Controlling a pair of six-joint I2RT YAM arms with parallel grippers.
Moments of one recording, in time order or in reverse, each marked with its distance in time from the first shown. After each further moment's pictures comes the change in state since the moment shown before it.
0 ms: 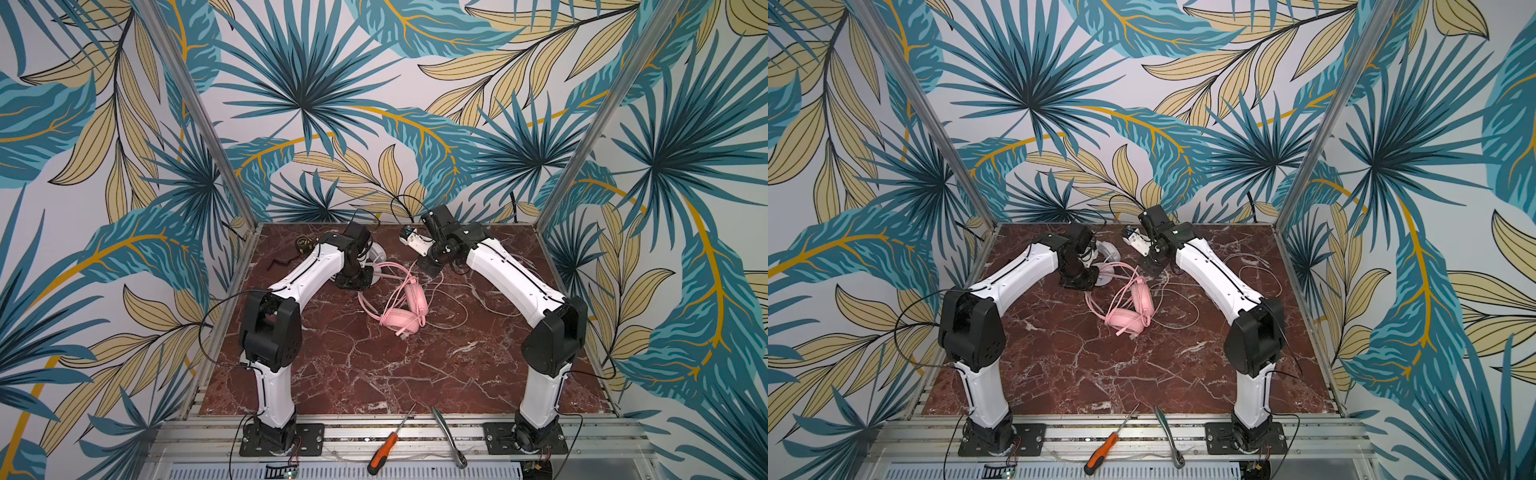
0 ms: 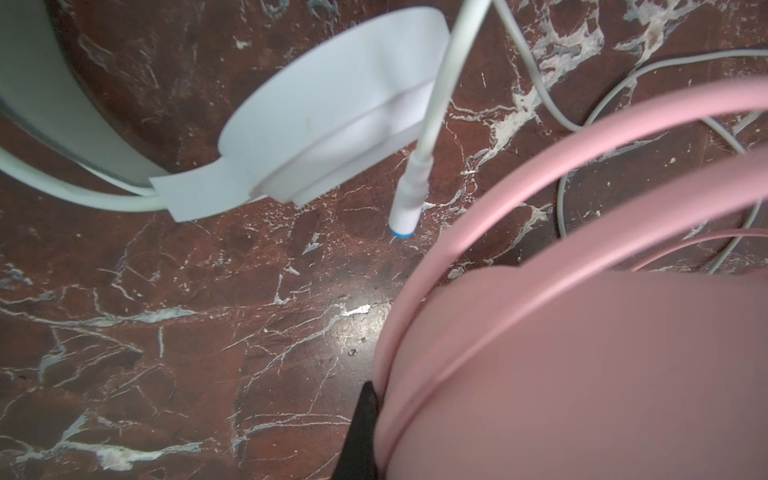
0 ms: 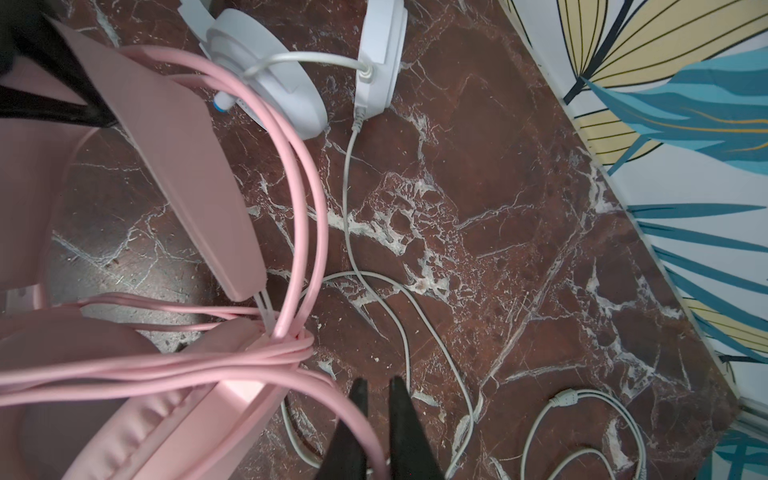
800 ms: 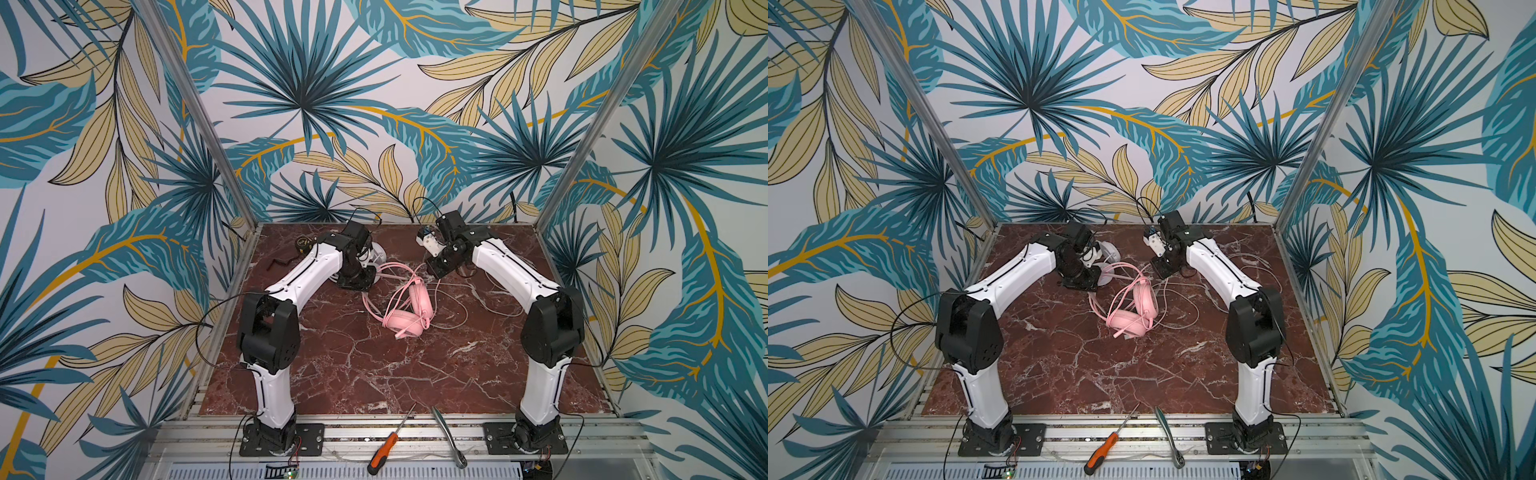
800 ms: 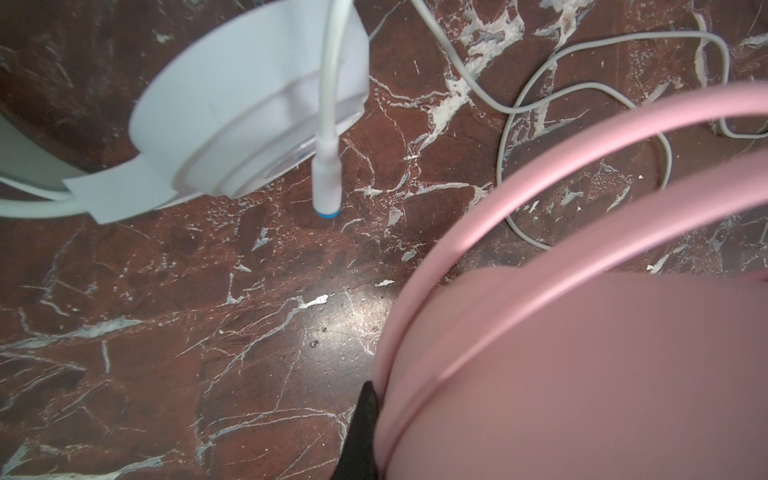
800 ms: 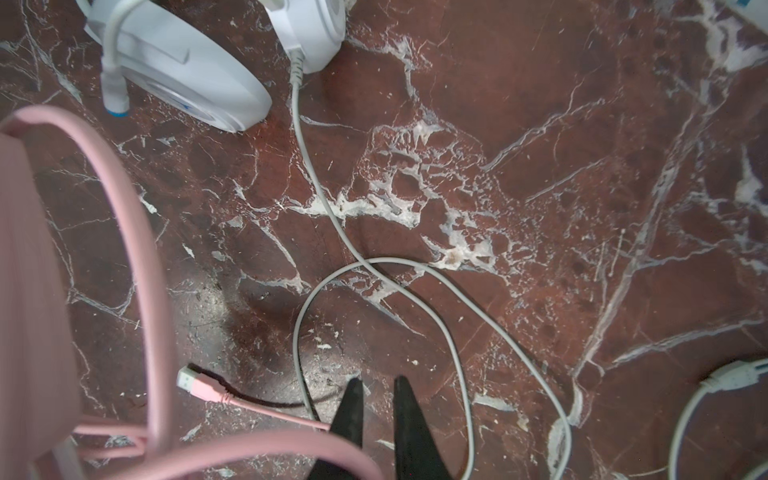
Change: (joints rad) left arm 0.004 -0.021 0.000 -0.006 0.121 0.037; right arm -0.130 0.044 -0.125 0.083 -0.192 0.226
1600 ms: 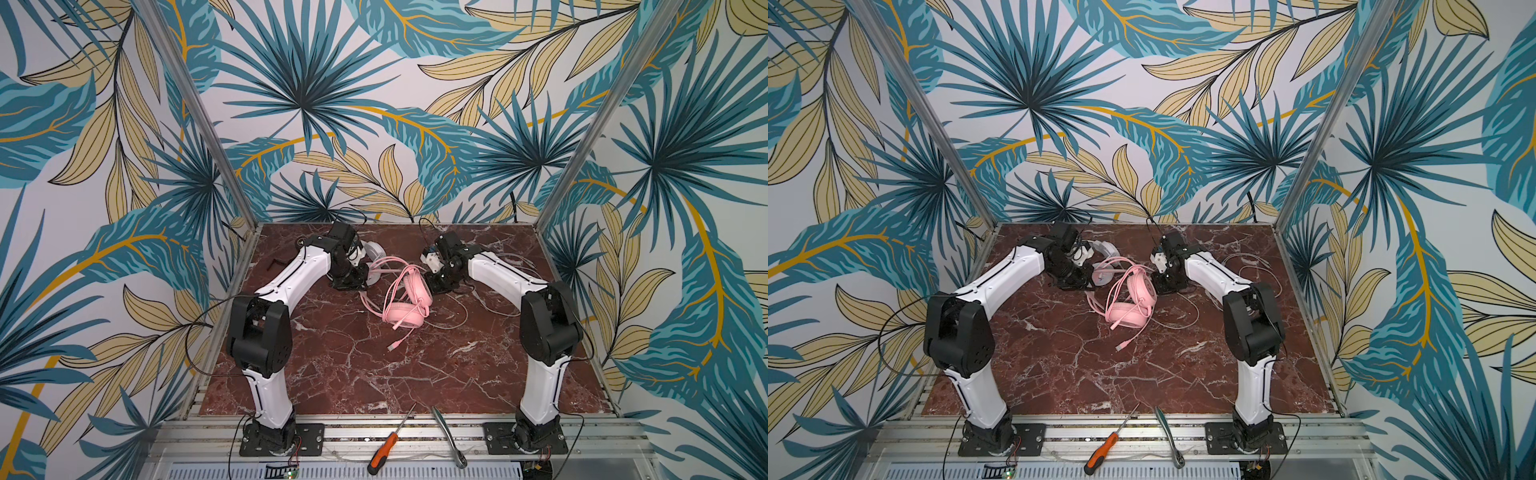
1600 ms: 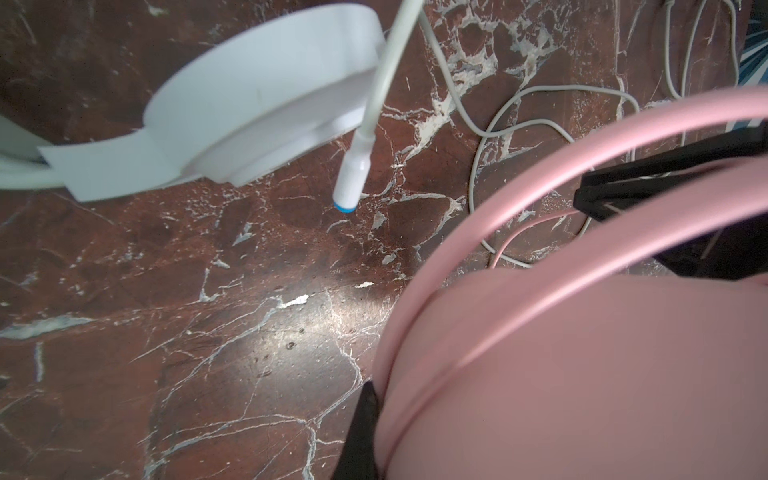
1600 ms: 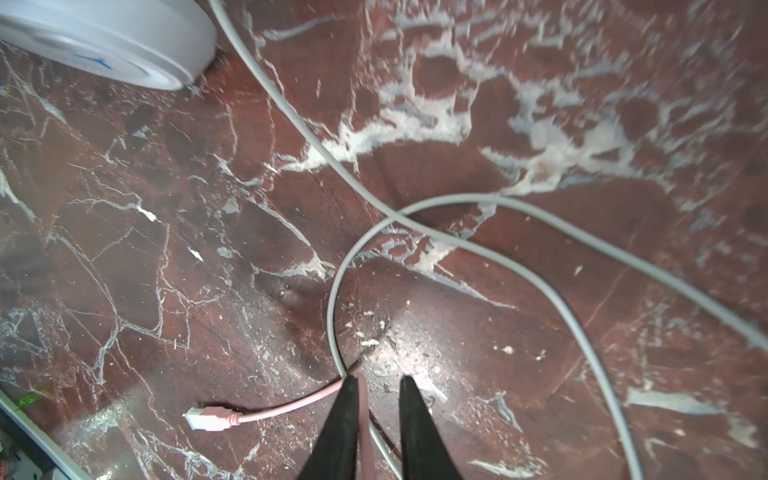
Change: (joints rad) left arm 0.082 -0.051 -0.107 0.102 0.148 -0.085; right arm -0.006 0.009 -0.237 0.137 -0.124 0.280
